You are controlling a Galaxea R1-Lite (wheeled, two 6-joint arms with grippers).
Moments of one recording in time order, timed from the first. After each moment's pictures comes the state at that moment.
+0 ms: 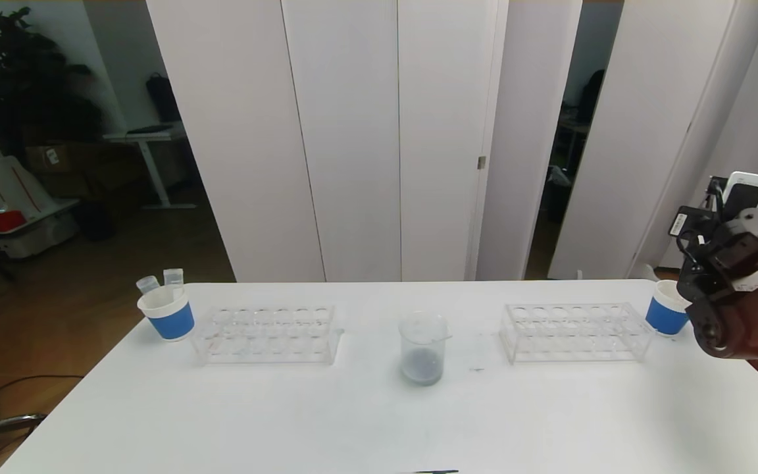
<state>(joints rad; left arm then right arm) 0.00 0.00 0.00 0.00 0.00 0.04 -0.10 2.26 -1.07 -1.56 -0.56 -0.22</state>
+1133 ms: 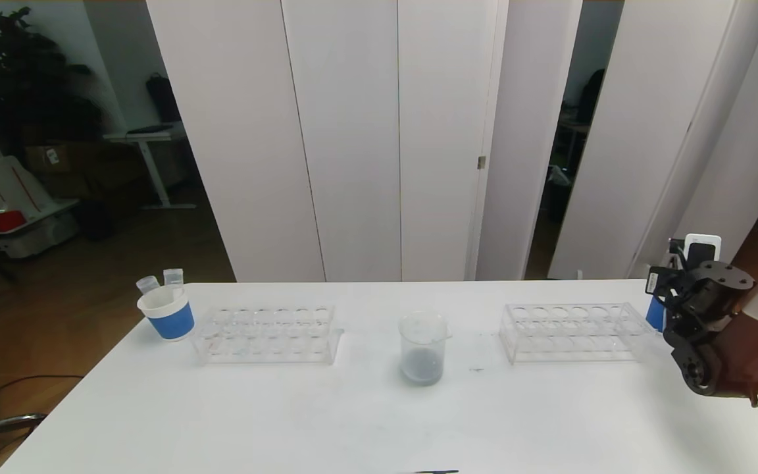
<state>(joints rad) 0.00 0.00 0.00 0.00 0.00 0.03 -0.15 2.42 -0.98 -1.55 -0.48 -0.21</state>
